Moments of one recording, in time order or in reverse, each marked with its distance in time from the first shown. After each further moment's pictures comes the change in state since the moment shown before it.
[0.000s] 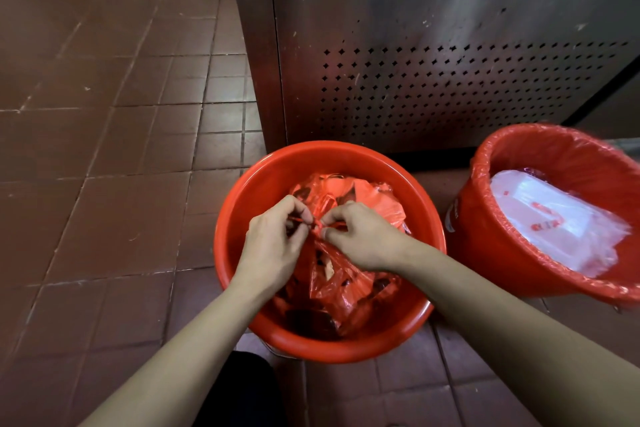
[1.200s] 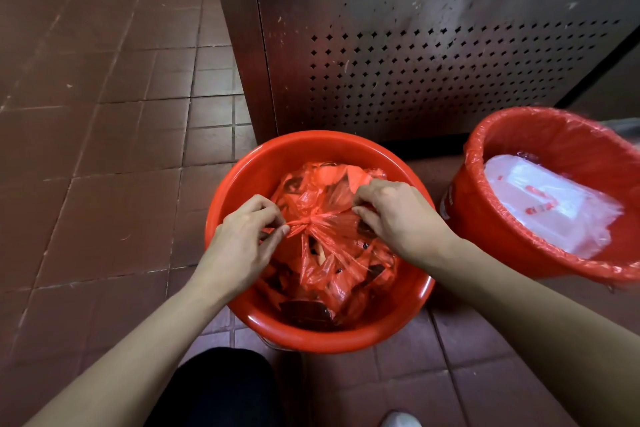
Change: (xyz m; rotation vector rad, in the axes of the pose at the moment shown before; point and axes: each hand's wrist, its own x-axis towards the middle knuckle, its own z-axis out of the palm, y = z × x) left_hand -0.001 -0.024 -0.027 0.241 -0.133 0.178; right_hand -0.014 0.047 -0.024 -0.410 0.292 -0.177
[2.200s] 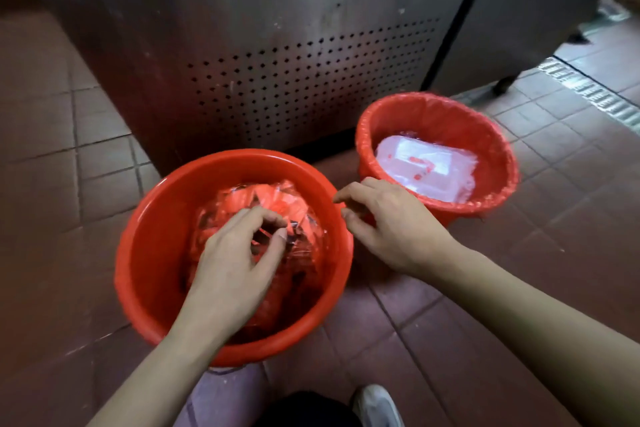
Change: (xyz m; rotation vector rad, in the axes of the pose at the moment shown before) left_hand -0.003 0.110 0.008 -0.194 -0.037 0.138; right_hand -0.103 0.002 -0.063 0.022 0.181 0.218
